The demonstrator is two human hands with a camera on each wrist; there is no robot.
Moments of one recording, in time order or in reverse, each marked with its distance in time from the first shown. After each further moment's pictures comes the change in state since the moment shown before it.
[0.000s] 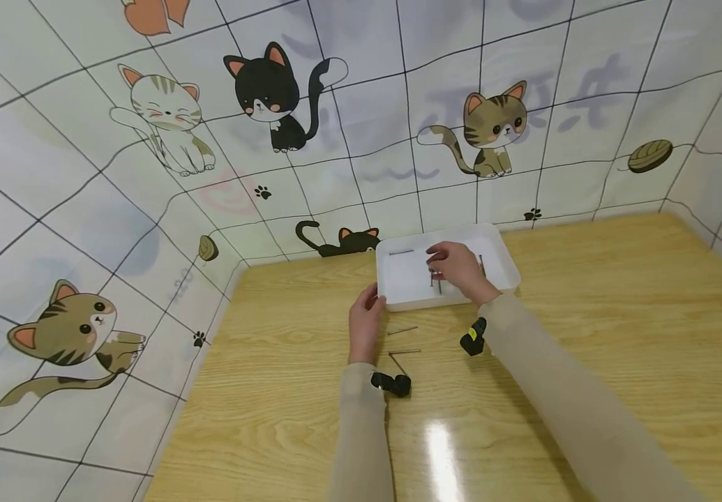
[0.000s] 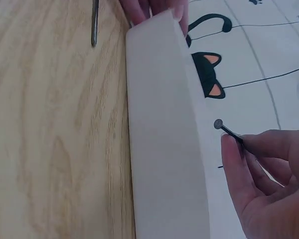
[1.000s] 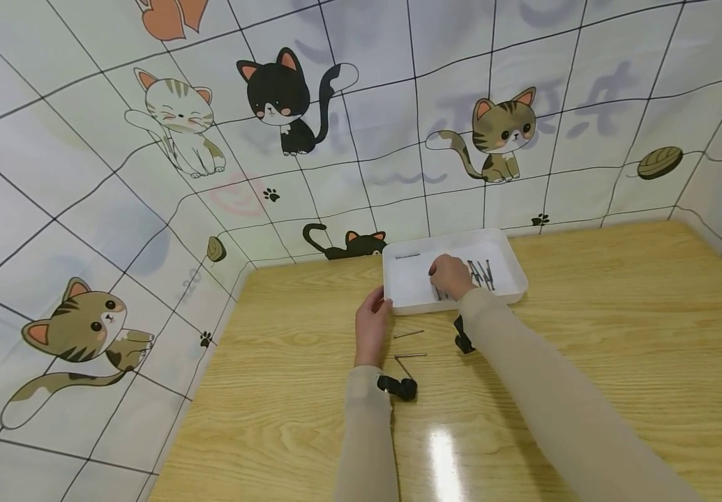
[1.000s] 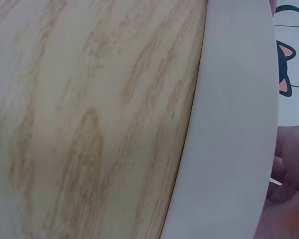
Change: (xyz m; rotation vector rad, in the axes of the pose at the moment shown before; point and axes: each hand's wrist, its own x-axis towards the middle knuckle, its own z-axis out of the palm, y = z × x) left_hand -0.001 0.001 0.001 -0.014 0.017 0.004; right_hand 0.019 0.007 0.026 -0.599 0.011 0.013
